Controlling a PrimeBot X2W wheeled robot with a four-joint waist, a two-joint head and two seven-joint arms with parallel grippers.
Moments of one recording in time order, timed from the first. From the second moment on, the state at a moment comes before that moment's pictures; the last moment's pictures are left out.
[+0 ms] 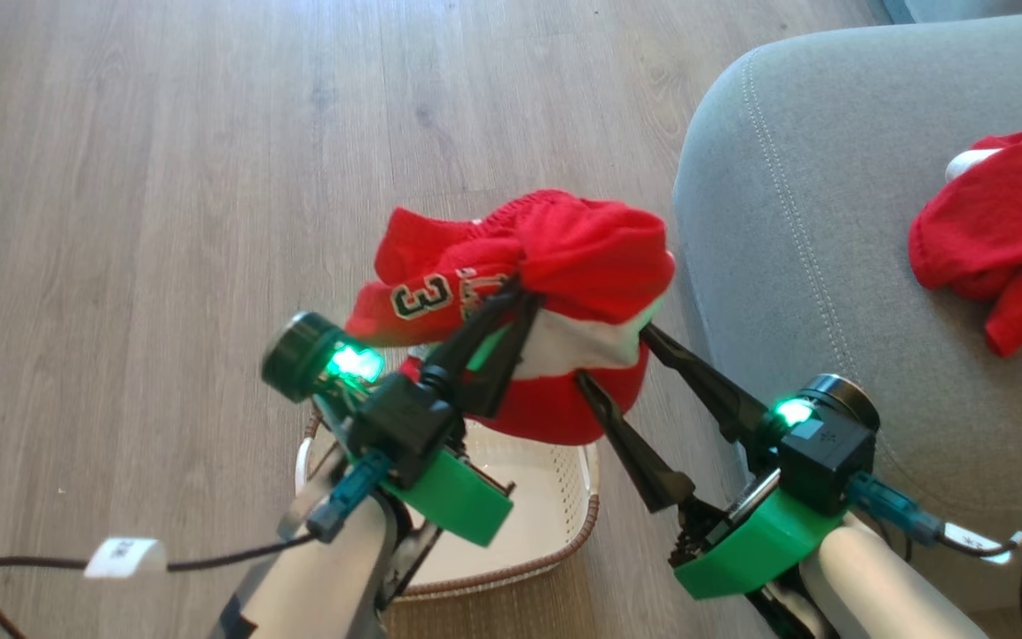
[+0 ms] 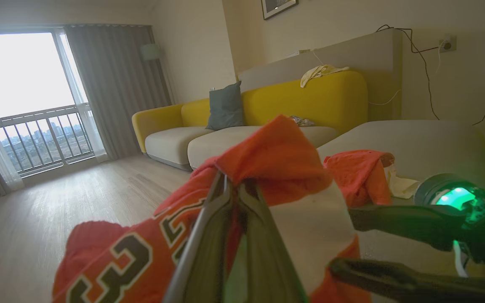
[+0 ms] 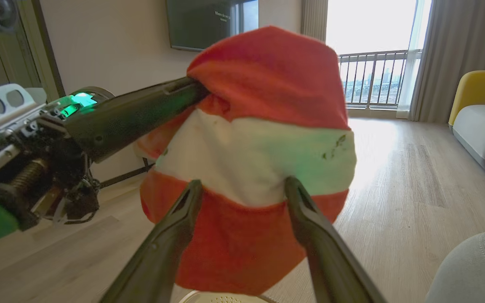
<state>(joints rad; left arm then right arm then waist) -0.29 0.05 -0.48 -0.01 -0.04 -0.08 -0.26 -0.19 -0.27 0.56 -0.02 0.36 0.13 -0.25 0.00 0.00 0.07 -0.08</state>
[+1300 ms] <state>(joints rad) -0.28 0.05 -0.55 0.01 -0.05 -0.10 -0.26 -0.21 -0.17 0.48 0.03 0.29 0.13 -0.25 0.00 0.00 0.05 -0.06</state>
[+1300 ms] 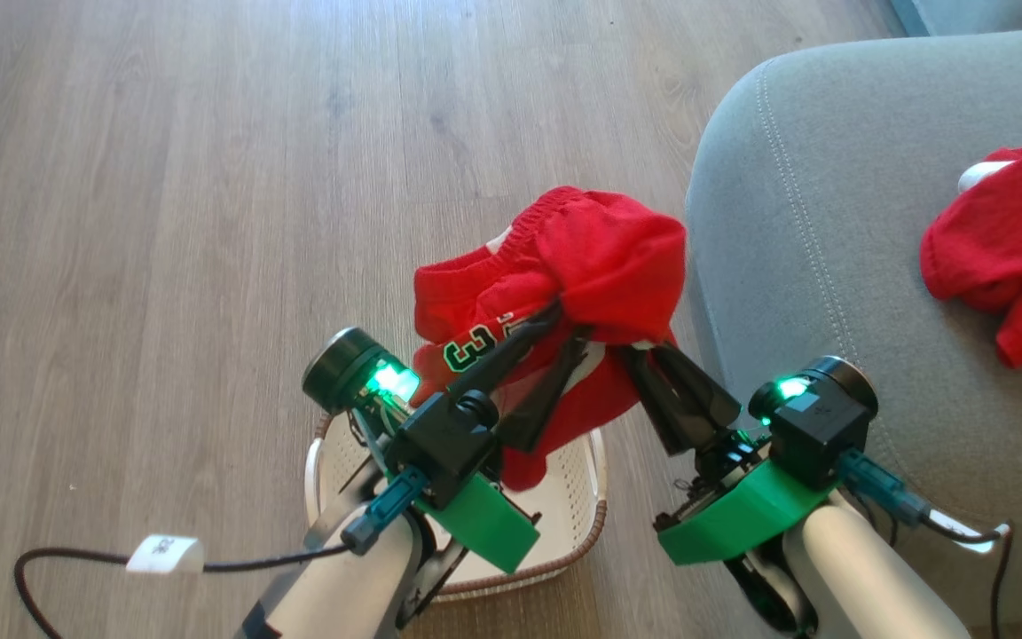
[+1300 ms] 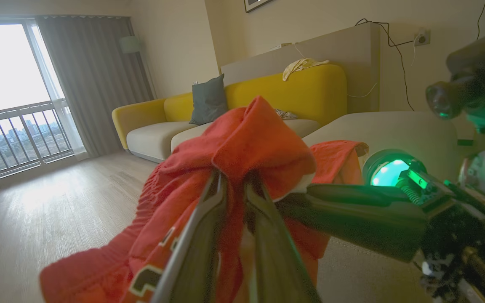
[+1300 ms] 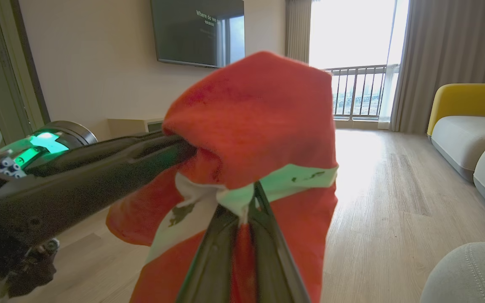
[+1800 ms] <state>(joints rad) -0.24 0.05 -0.54 0.04 -0.04 -0.10 -0.26 -0.15 -0.13 0.32 -0.01 0.25 0.13 -0.25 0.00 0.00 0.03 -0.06</state>
